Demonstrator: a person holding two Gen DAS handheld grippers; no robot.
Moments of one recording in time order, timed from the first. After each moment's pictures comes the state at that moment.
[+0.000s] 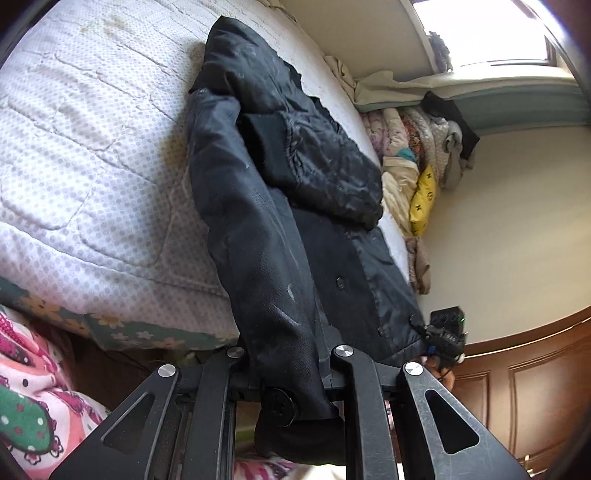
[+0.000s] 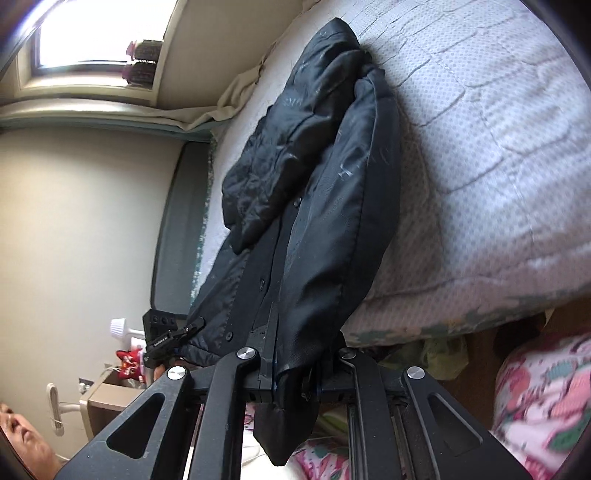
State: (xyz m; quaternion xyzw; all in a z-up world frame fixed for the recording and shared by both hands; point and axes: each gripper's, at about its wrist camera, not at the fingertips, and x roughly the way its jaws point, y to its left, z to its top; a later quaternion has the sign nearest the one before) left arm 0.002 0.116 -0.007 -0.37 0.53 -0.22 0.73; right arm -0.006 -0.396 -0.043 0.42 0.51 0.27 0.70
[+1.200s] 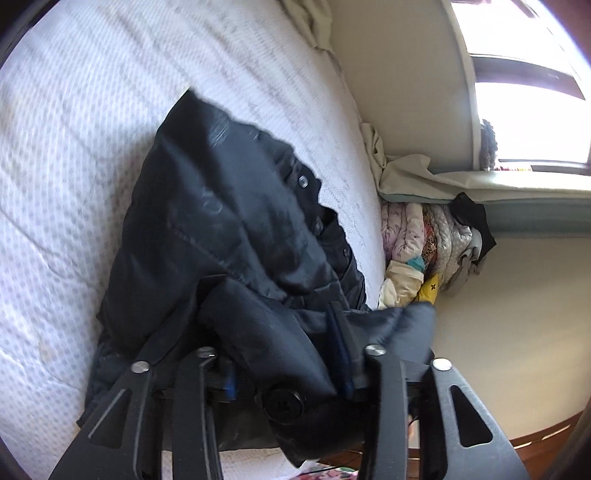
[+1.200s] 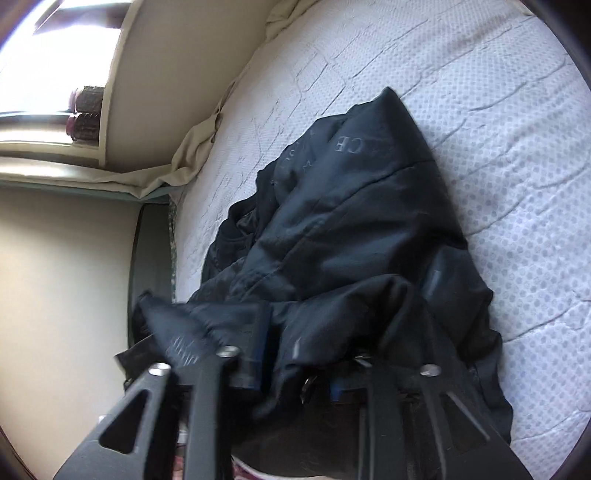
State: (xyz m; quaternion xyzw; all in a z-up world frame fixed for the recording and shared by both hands) left arm 0.246 0.146 0.003 -0.47 0.49 -0.14 0.72; right arm 0.272 -0.370 -0.056 0.44 0.51 0.18 0.72
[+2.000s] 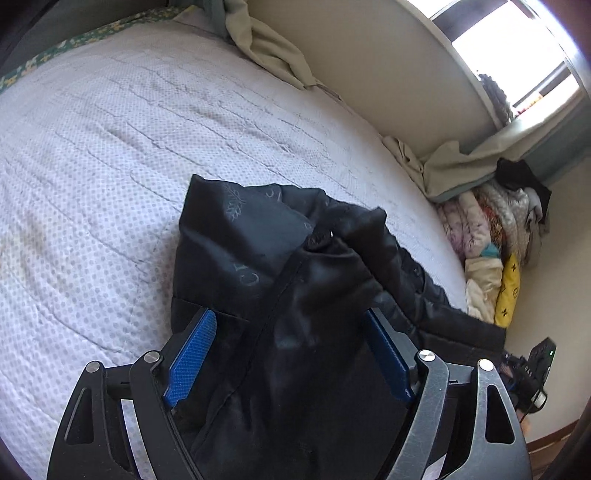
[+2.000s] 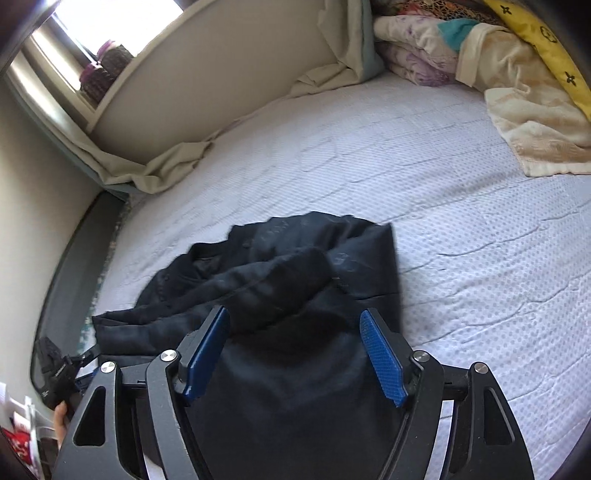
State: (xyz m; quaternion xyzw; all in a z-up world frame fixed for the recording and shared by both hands) left arm 0.254 0.118 0.014 -0.27 0.46 -0.05 0.84; right arm 0.278 -0.363 -0.004 0.24 0.45 0.08 0.86
